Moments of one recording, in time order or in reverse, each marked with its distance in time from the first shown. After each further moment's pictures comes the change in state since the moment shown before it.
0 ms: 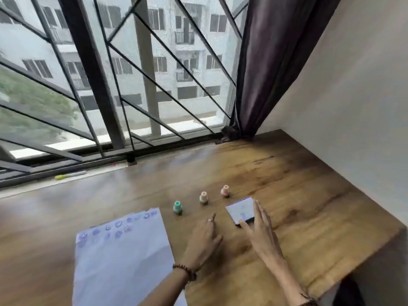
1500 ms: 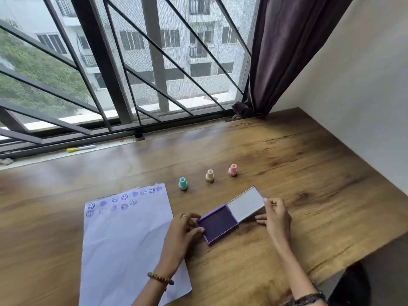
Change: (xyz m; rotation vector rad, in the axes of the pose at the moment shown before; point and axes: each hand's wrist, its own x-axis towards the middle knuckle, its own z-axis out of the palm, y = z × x) left_hand -0.056 -0.041 -0.006 -0.290 0.288 -0.139; right_hand -0.007 0.015 -0.001 0.541 0.143 0.378
